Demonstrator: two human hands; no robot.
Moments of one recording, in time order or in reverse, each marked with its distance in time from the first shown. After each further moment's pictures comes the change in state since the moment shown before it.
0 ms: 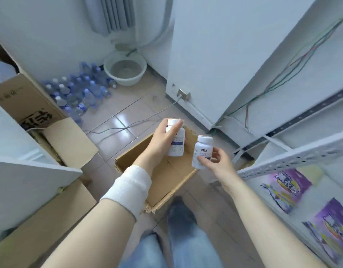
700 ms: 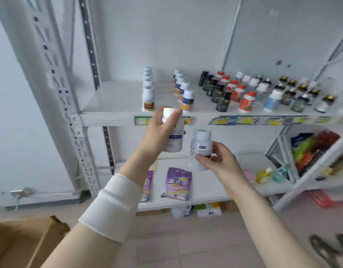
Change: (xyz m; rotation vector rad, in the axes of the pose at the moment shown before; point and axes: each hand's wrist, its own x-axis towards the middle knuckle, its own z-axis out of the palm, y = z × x) left_hand -0.370 0.112 0.469 0.050 -0.837 0.494; right_hand -0.447 0.126 -0.382 0.355 0.922 -0.428
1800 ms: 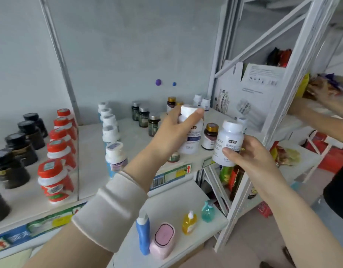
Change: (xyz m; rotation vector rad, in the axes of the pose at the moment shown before) left_hand 0.296 -0.047 0.589 0.119 -0.473 0.090; right_hand 0.262 0.022 -0.573 -0.050 0.428 -0.087
